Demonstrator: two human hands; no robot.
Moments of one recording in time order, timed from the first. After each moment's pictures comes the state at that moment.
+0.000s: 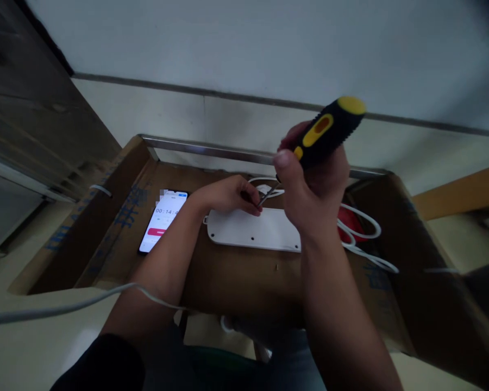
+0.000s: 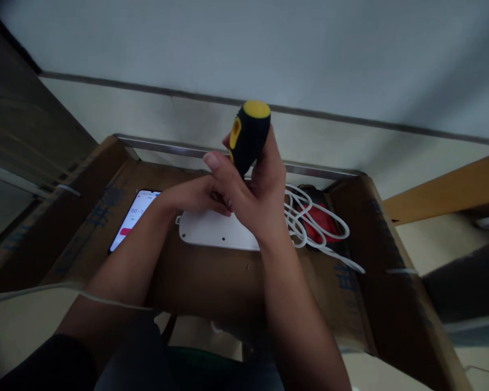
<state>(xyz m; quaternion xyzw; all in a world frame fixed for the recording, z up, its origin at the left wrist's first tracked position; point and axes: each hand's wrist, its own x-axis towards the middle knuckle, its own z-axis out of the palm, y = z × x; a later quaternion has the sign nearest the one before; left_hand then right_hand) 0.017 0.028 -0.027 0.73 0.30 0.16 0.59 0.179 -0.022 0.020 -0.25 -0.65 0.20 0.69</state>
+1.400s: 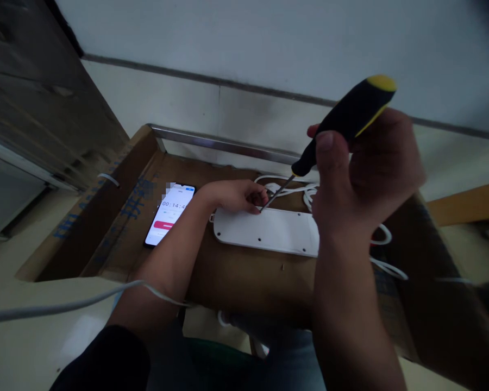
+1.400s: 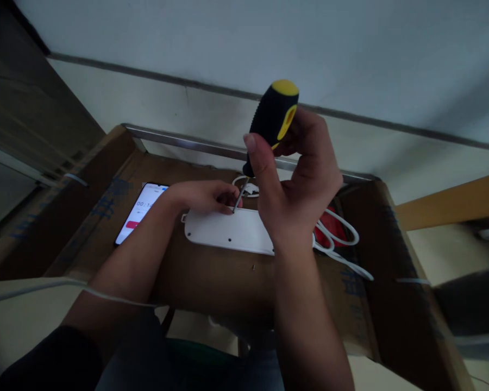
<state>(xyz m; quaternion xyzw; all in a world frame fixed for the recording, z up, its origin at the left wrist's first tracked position) 0.012 0.029 -0.030 0.79 0.32 0.08 0.52 0.187 -0.022 0.023 -0.34 -0.62 0.06 0.71</state>
